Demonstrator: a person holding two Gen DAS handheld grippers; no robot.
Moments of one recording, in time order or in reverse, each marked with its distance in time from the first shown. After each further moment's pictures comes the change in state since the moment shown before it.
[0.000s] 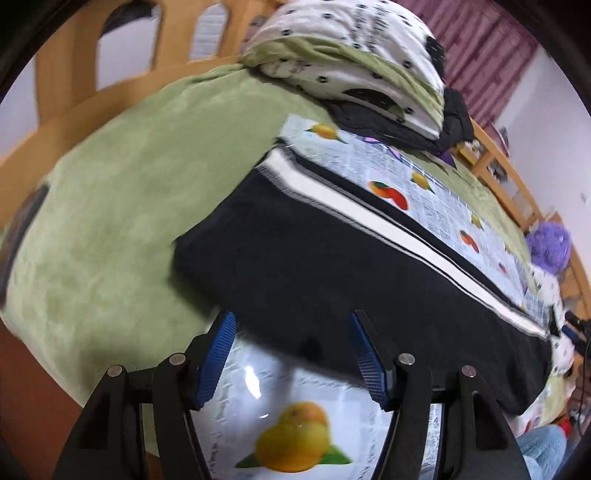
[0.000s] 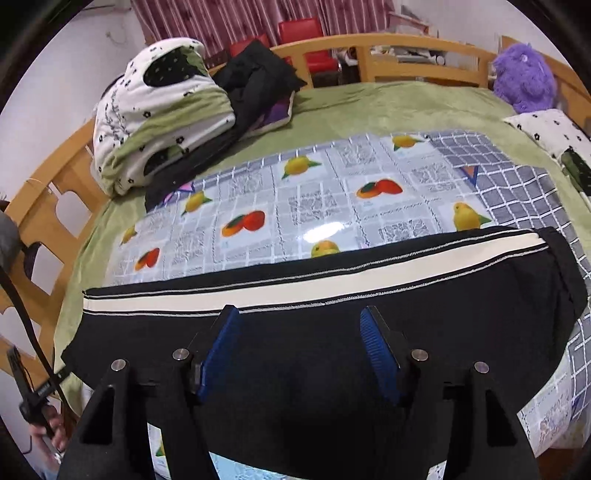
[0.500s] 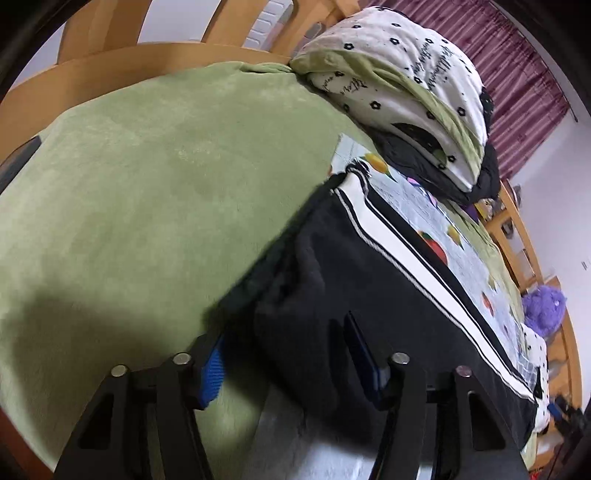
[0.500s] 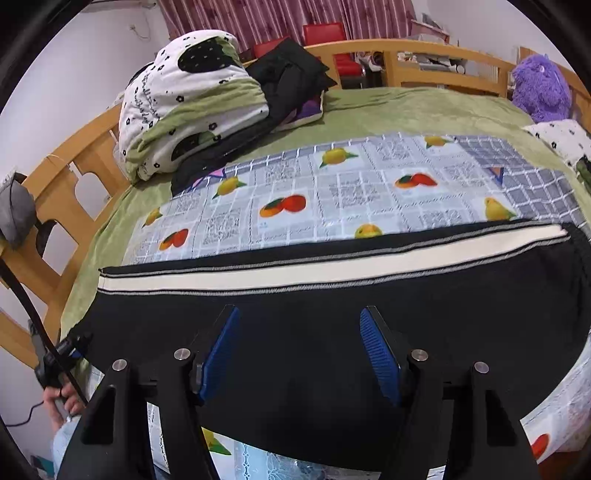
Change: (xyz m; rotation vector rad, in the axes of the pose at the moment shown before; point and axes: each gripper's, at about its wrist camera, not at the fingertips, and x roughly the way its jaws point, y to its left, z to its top) left arm 0.061 0.053 0.029 -0.173 -0.090 -0.025; right arm 0.010 0.041 -0.043 -0.050 -0.007 0.055
